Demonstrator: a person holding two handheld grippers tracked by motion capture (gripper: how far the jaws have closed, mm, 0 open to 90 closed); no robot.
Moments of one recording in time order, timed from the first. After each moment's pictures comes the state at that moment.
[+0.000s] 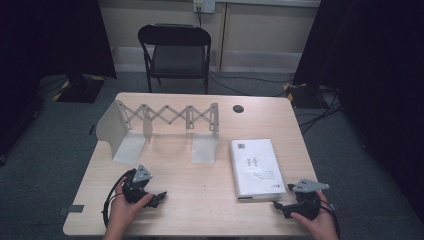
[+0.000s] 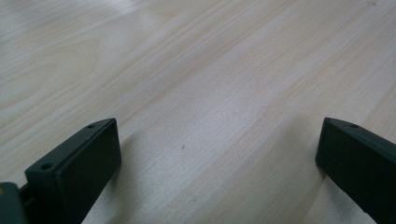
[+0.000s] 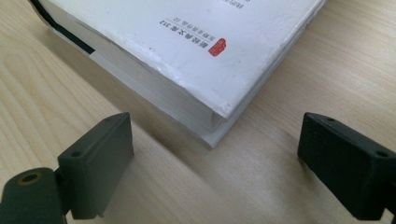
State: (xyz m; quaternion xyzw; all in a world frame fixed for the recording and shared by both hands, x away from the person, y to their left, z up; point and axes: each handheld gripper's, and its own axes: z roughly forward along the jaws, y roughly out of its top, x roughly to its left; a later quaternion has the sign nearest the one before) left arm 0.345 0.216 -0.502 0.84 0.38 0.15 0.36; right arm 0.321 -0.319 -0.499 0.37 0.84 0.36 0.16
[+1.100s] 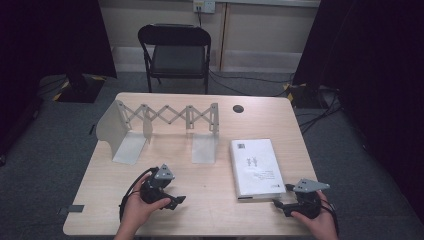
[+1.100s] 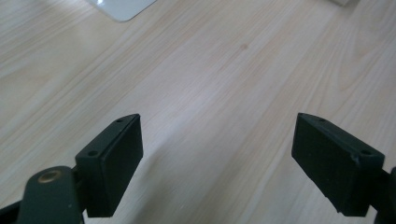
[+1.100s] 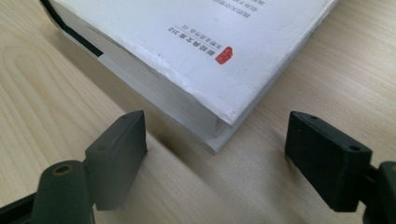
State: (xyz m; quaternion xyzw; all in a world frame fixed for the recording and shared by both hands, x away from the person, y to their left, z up) left arm 0.339 0.151 -0.463 0.88 0.32 0.07 0.35; right arm 0.321 -0.319 -0.497 0.36 0.84 0.37 0.16
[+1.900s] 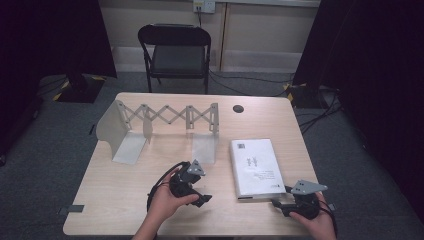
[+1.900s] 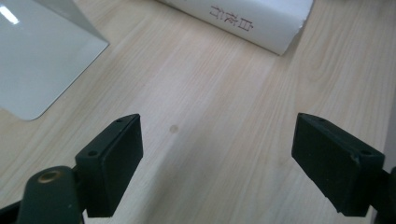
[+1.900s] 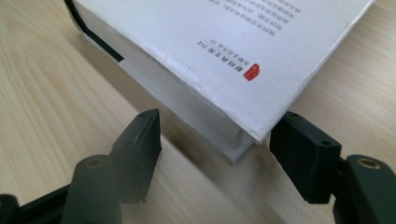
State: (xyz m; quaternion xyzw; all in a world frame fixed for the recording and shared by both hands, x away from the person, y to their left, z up) left arm 0.353 0.075 -0.444 0.91 0.25 0.04 0.34; right arm 0.318 -0.312 -0.494 0.33 0.85 0.37 0.16
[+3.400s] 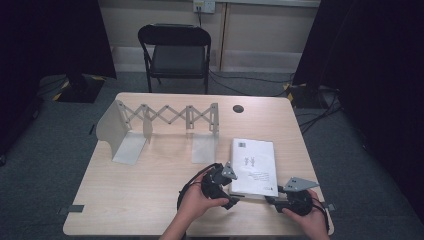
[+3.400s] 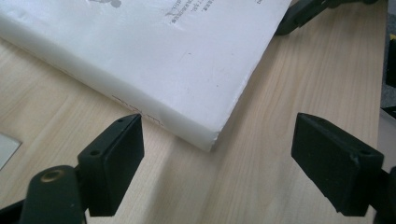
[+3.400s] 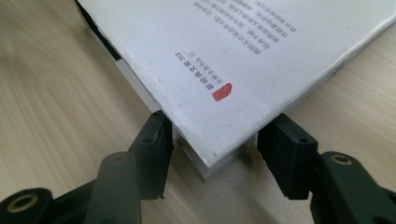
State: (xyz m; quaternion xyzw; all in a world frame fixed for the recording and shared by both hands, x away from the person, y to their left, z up) left arm 0.358 -0.005 -0.446 0.92 0.19 0.04 0.34; right arm 0.322 -0.289 -0.490 0.34 0.85 0.37 0.16
